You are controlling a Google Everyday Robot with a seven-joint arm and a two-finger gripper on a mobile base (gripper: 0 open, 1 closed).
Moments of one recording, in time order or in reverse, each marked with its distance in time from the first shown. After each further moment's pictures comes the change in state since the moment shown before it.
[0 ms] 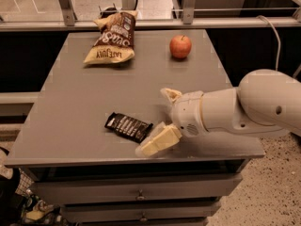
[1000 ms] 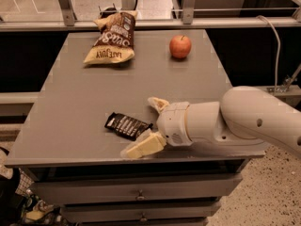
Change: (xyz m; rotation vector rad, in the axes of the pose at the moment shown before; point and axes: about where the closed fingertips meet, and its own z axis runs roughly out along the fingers) arm 0.003 0.013 0.034 0.004 -0.052 0.035
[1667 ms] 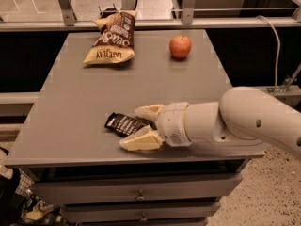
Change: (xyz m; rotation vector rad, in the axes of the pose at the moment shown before) arm -0.003 0.003 0.003 0.002 -0.003 -0.005
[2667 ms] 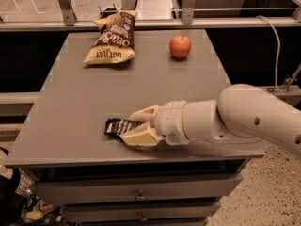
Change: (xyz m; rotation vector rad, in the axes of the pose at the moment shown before) arm -0.006 0.001 0.000 0.000 0.002 -0.013
